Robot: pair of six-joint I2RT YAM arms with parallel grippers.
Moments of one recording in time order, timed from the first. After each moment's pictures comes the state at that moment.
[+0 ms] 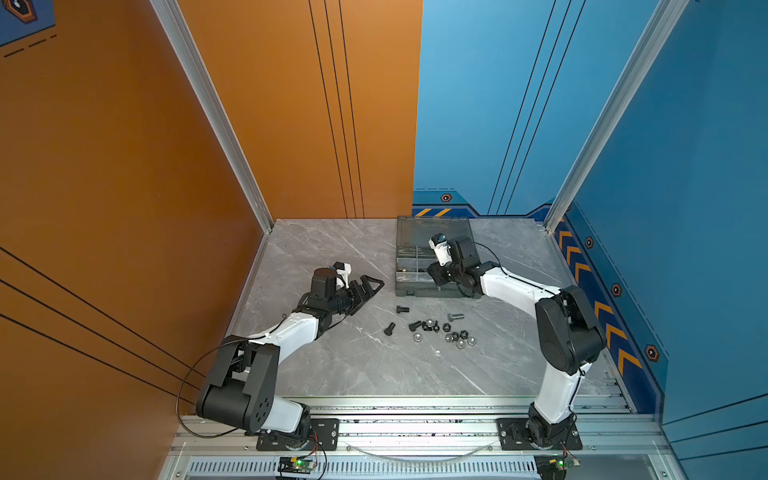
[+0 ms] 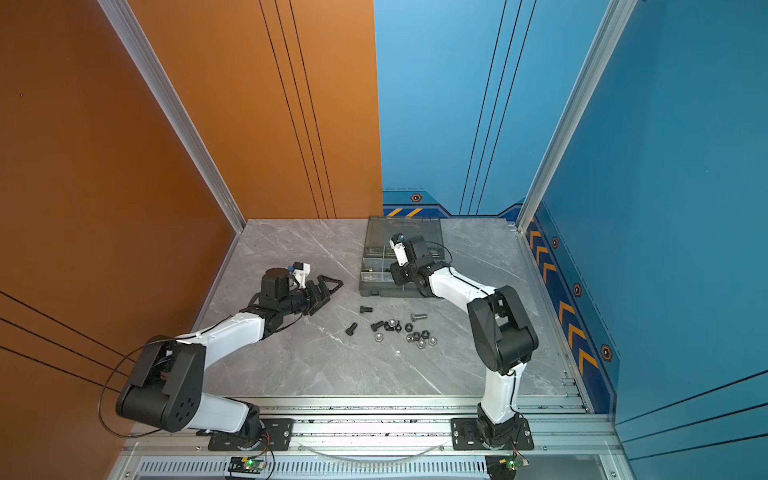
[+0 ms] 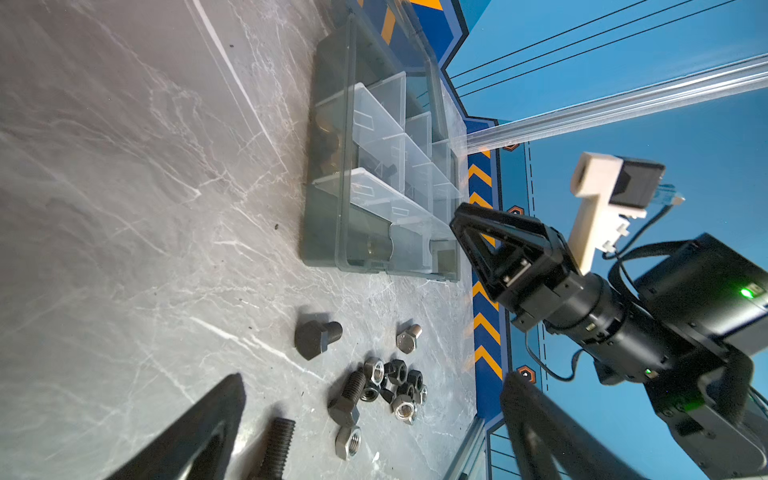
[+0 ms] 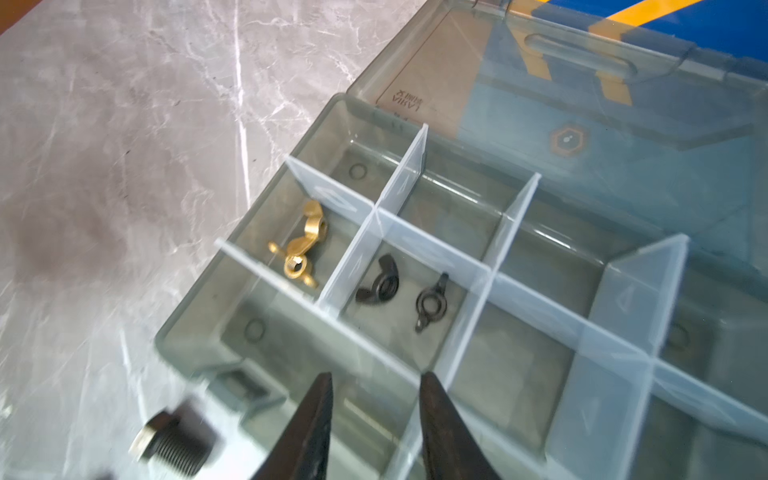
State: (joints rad) left arm -0.23 1.44 0.66 0.25 0.58 -0.92; right arm 0.45 1.82 1.23 -0.16 -0.11 0.03
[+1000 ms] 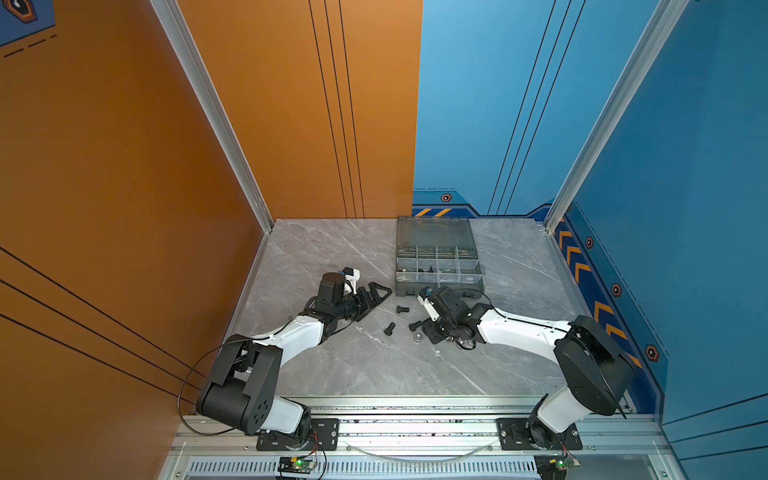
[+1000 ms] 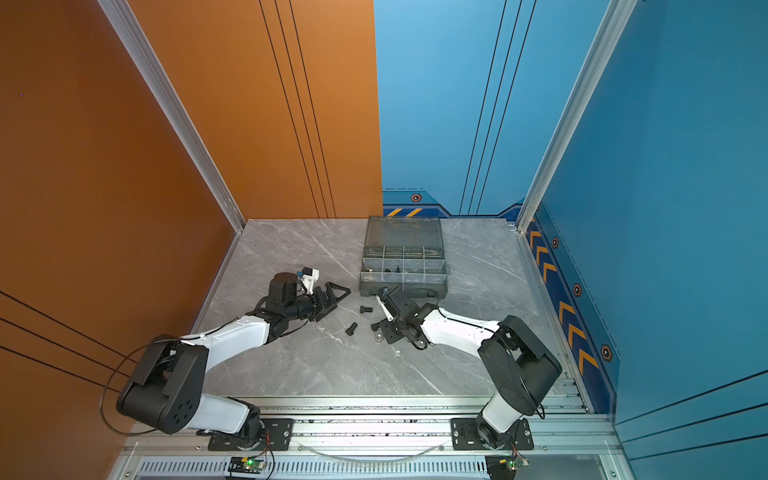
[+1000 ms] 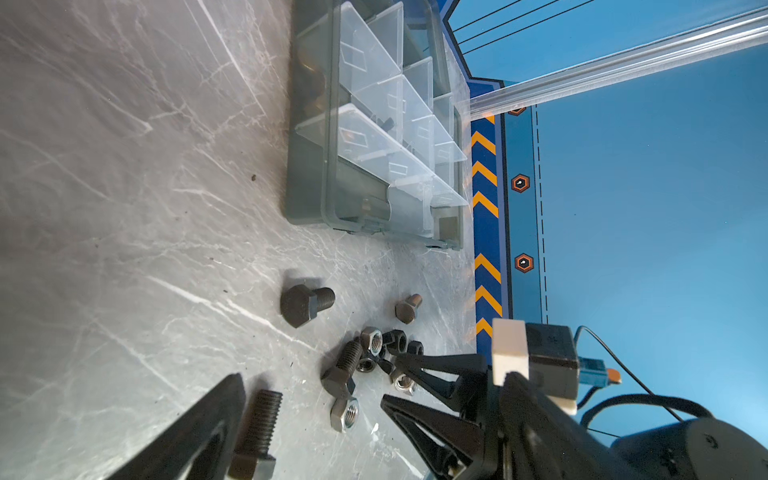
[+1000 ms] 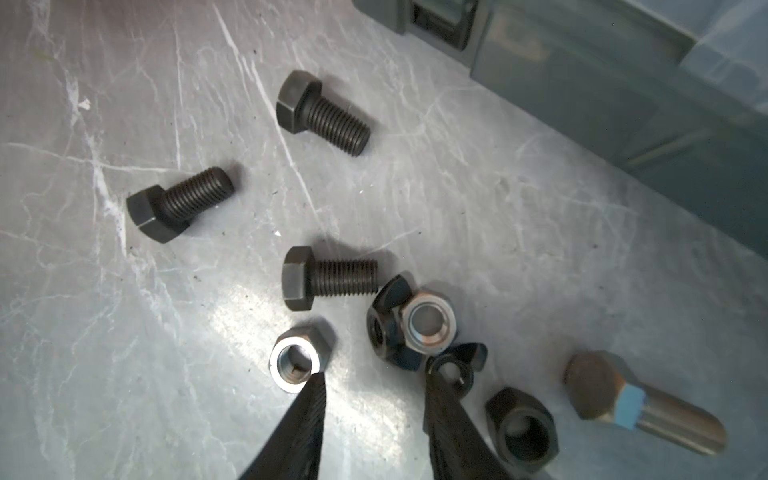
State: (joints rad) left arm -0.31 1.44 0.63 0.26 0.58 -0.92; right arm 0.76 1.61 0.89 -0.31 0.00 0.23
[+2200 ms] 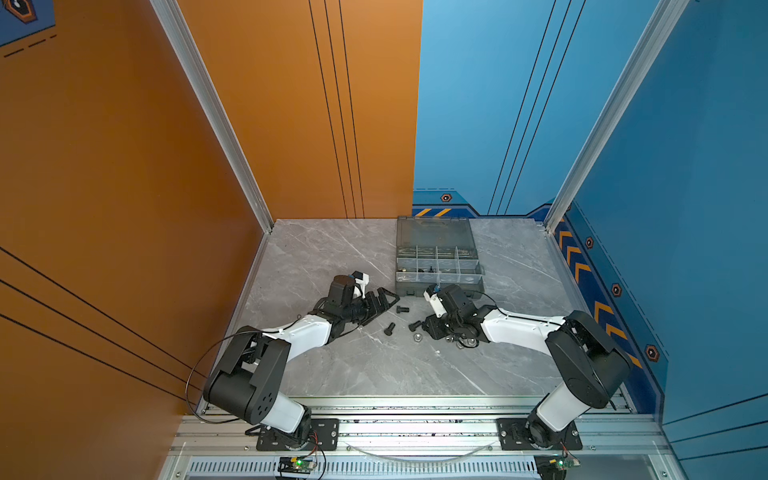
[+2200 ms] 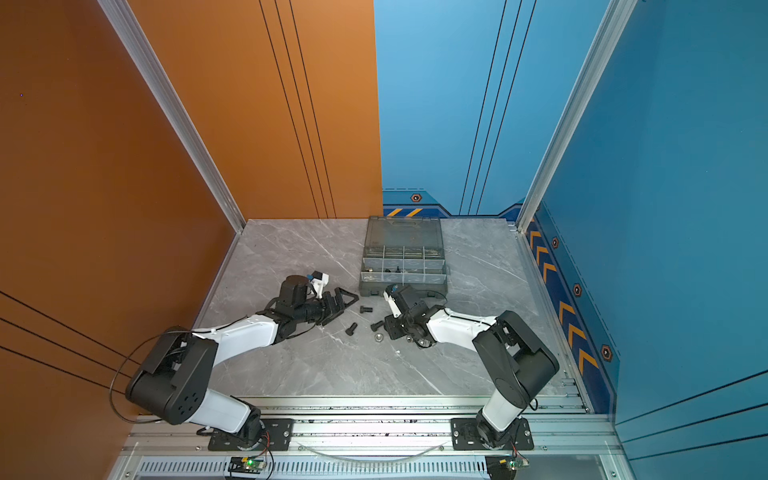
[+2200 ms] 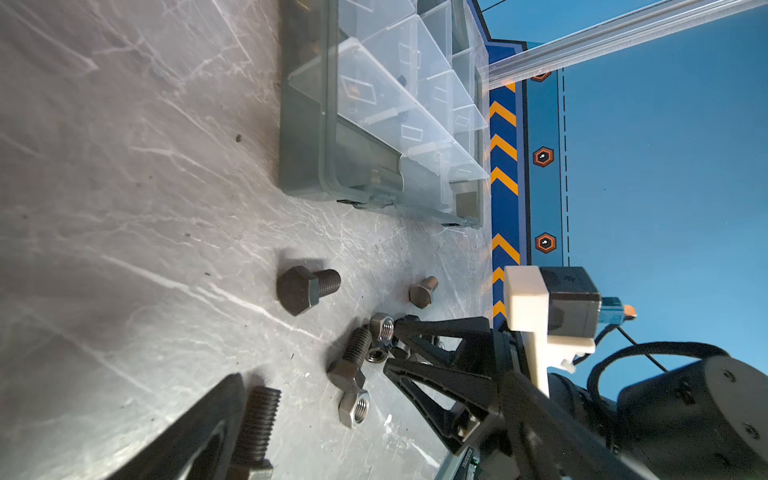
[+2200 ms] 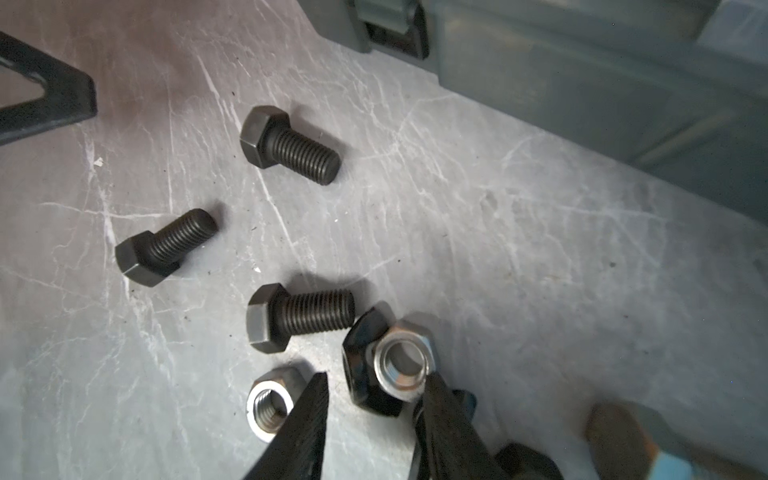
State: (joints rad) left arm -0.37 1.50 0.64 0.26 0.54 -0.91; right arm 0.67 1.64 0.82 -0.13 -0.14 0.27
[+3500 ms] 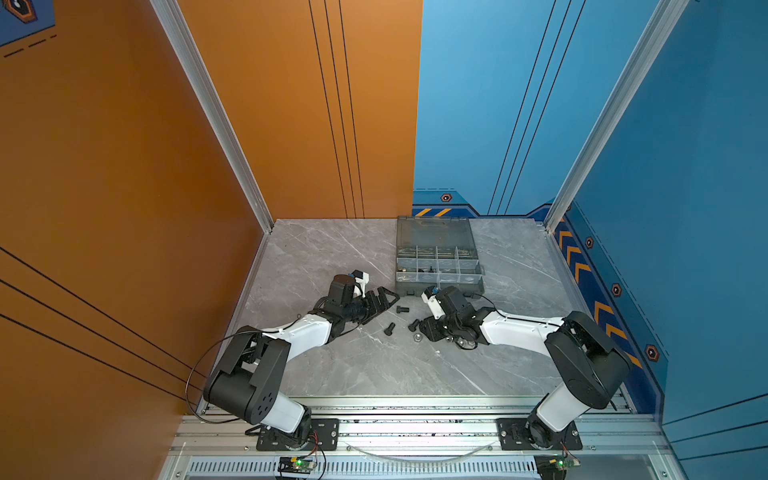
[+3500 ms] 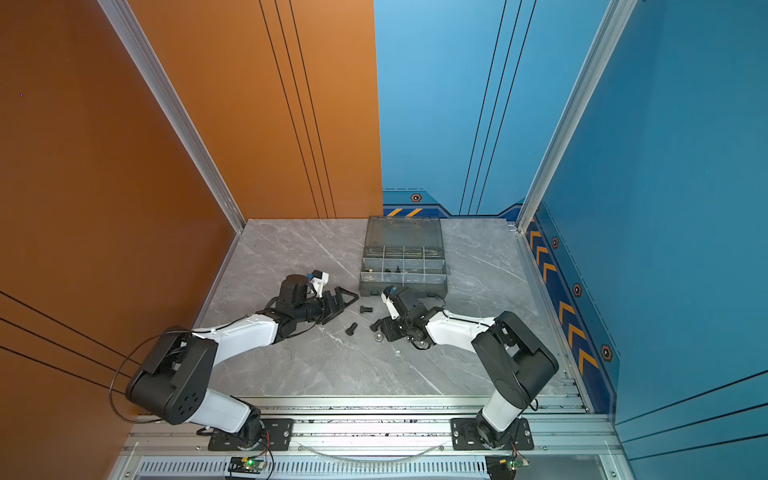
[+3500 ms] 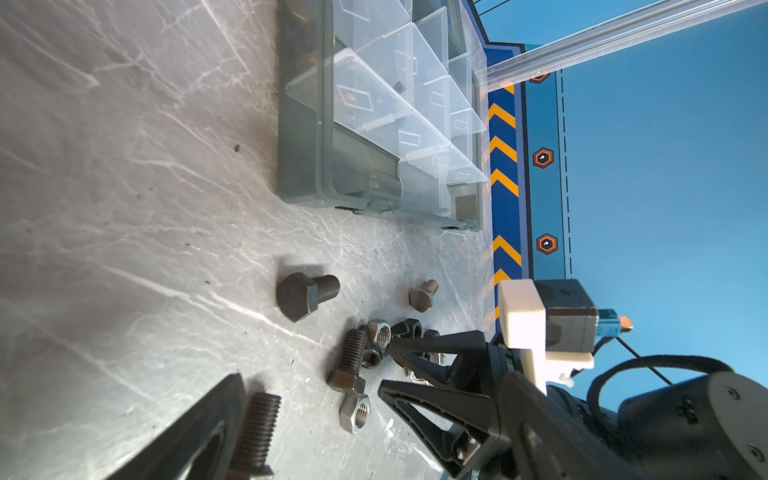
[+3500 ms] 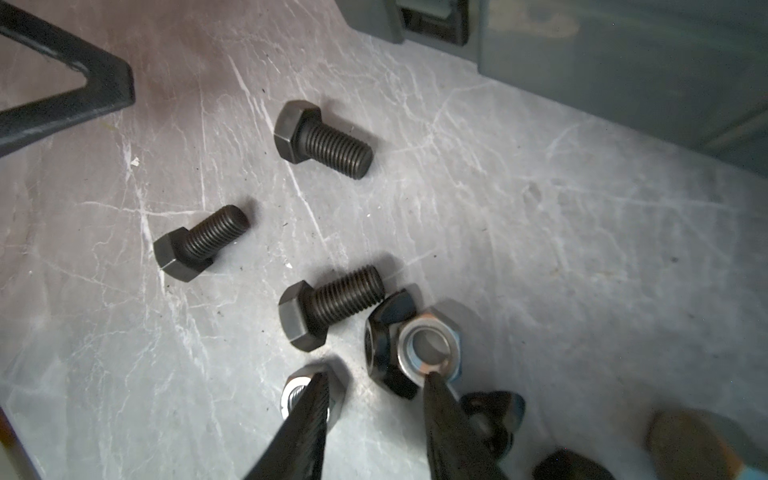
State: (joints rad) left arm -0.37 1.50 0.64 0.26 0.54 -0.89; right arm 0.69 1.64 0.80 -0.10 -0.17 0.32
